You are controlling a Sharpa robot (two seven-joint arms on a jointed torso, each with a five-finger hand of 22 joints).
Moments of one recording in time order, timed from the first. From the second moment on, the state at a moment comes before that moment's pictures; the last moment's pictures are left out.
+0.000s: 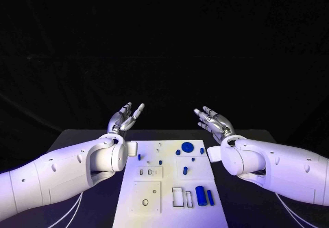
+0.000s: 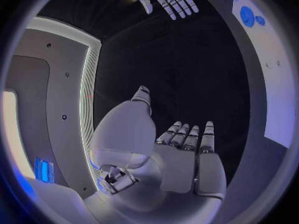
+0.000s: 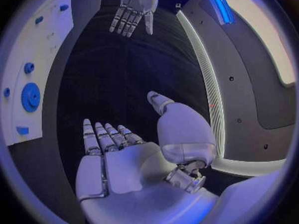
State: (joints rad) left arm 1.12 -0.73 -0.02 1.44 0.02 -0.67 0.49; left_hand 1.24 0.02 -0.07 0.27 0.14 0.14 0.13 0.02 0.04 0.09 0.10 0.01 0.02 0.07 0.12 0.01 0.02 0.12 0.14 0.23 0.04 0.04; right arm 1.17 -0.77 -0.11 1.49 -0.04 -0.56 0.42; right_hand 0.89 -0.02 0.40 0.09 0.16 0.09 0.13 0.02 0.03 0.09 0.26 0.01 0.02 0.12 0.24 0.02 0.03 0.07 0.17 0.28 0.05 0.04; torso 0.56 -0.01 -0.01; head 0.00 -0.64
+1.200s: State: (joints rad) left arm 1.13 -0.90 -0.01 1.63 -0.08 -0.51 0.46; left_hand 1.61 0.05 -0.19 0.26 0.23 0.87 0.19 0.26 0.22 1.05 0.16 0.11 0.07 1.01 0.12 0.29 0.27 0.16 0.85 0.23 0.34 0.15; right arm 1.29 -0.76 -0.13 1.39 -1.17 -0.33 0.09; right_hand 1.17 -0.14 0.51 -0.20 0.28 0.91 0.19 0.30 0.28 1.12 0.13 0.10 0.09 1.14 0.08 0.32 0.33 0.16 0.96 0.20 0.40 0.18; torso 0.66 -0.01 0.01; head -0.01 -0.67
